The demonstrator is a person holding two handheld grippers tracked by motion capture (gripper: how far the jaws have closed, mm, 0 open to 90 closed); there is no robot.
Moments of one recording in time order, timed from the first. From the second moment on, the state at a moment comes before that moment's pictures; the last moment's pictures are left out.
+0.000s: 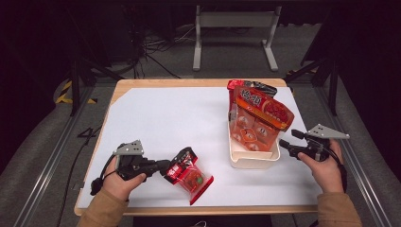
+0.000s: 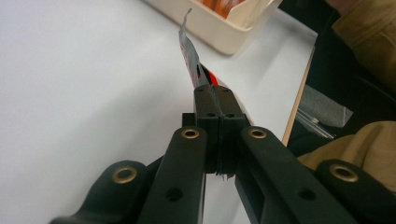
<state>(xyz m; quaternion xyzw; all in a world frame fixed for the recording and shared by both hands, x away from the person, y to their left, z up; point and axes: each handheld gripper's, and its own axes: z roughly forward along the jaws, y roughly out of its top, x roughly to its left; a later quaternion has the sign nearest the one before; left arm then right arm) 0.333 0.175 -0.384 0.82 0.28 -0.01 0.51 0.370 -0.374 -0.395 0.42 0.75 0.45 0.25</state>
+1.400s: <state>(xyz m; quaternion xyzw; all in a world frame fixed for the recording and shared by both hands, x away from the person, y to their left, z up) 0.313 0.164 -0.346 0.81 0.21 0.03 0.55 0.308 -0.271 -0.287 0.19 0.77 0.56 0.26</state>
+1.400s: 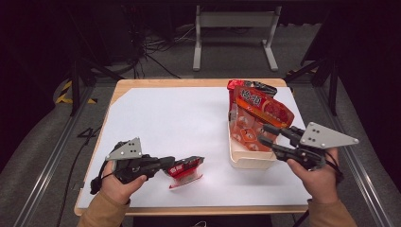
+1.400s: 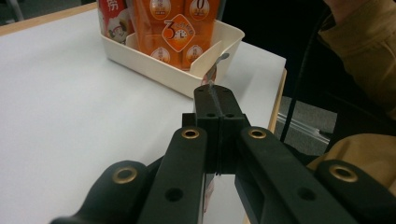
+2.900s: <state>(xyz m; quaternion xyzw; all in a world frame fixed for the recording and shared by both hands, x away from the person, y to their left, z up) 0.308 0.158 -0.339 0.80 0.17 0.02 0.58 0.324 -0.144 -0.339 0.05 0.86 0.51 0.06</state>
